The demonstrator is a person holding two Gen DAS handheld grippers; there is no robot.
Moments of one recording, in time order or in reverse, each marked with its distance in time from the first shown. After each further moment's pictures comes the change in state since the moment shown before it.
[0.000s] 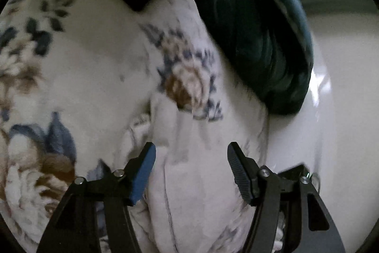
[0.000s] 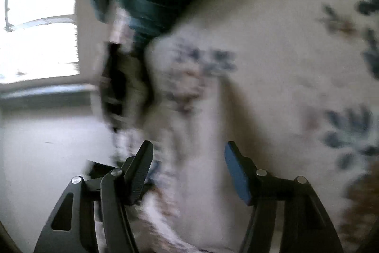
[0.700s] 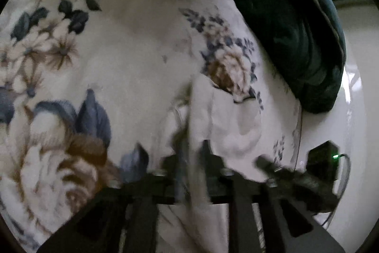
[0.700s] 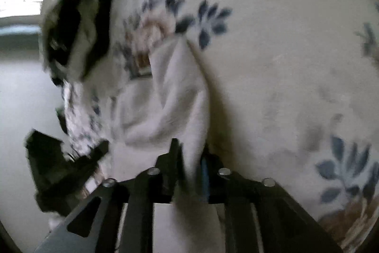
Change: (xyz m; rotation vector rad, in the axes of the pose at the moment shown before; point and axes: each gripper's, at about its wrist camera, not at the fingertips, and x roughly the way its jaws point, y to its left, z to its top) left arm -0.014 0.023 -0.022 -0.034 -0.019 0.190; right arm 0.068 0.023 0.018 -0.233 0.160 -0.271
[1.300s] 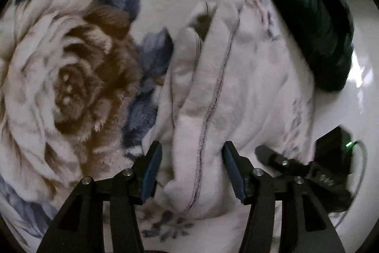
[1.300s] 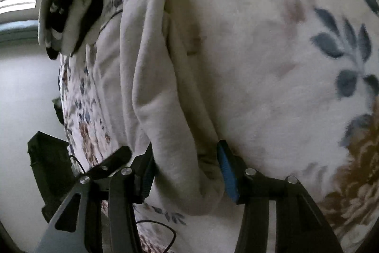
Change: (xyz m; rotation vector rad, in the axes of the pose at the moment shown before) left arm 0.004 0.041 -0.096 -0.077 0.056 0.029; right arm 0.024 -0.010 -0.093 0.018 0.103 -0.030
